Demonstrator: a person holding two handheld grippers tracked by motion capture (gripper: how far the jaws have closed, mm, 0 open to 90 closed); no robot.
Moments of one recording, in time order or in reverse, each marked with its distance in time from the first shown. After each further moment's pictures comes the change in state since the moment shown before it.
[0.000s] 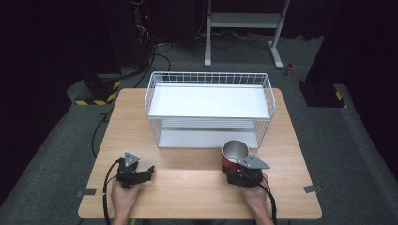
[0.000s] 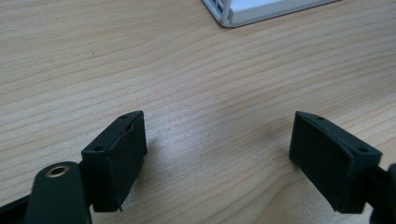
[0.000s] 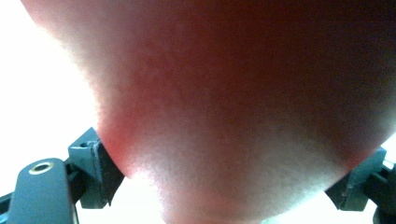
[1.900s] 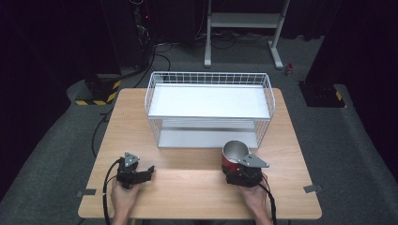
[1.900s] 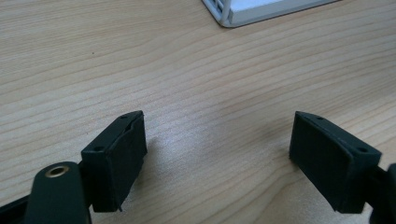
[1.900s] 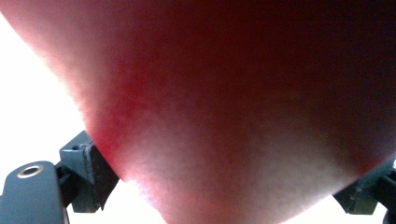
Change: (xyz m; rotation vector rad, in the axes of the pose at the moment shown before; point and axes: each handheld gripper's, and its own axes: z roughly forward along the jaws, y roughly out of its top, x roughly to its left) left arm 0.000 0.000 0.000 0.000 -0.002 -0.001; right arm 0.002 0.005 -0.001 0.029 -0.010 0.016
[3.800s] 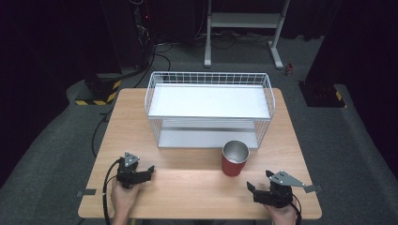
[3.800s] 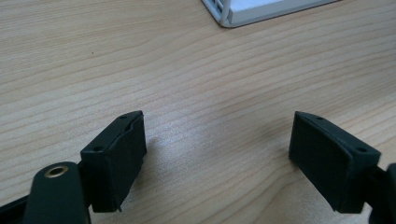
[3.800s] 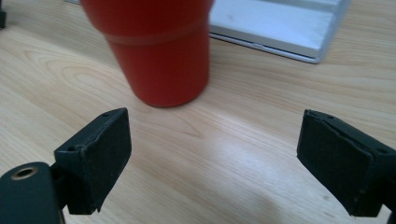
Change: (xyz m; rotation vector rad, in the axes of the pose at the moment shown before) left arm 0.000 0.000 0.000 -0.001 -0.001 0.002; right arm -0.033 -0.046 -0.079 0.035 0.008 0.102
